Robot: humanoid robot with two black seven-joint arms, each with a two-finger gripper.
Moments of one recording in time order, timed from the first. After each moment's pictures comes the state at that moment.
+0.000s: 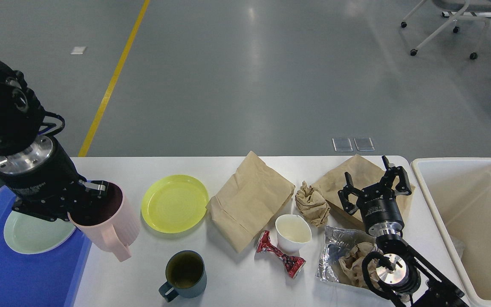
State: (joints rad) left arm -2.39 0.32 1.51 -1.71 -0.15 -0.76 0.07; right arm 0.20 -0.10 1.10 0.98 -0.25 0.15 0.49
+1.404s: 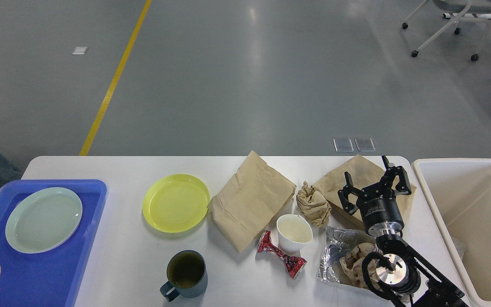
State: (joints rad) left arm -1.80 1.05 1.46 -1.14 0.20 -0.86 0.05; right arm 0.20 -0.10 1.10 0.98 -0.25 0.15 0.49
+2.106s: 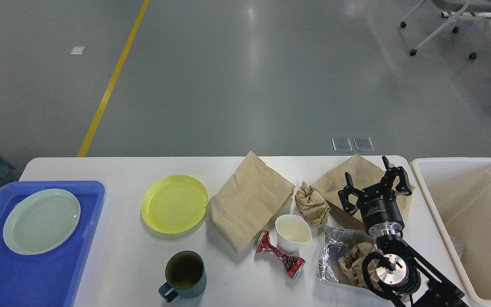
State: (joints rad) left arm -1.00 0.99 0.79 -0.58 0.20 -0.85 0.05; right arm 0.20 -0.10 1.10 0.98 -0.25 0.15 0.49
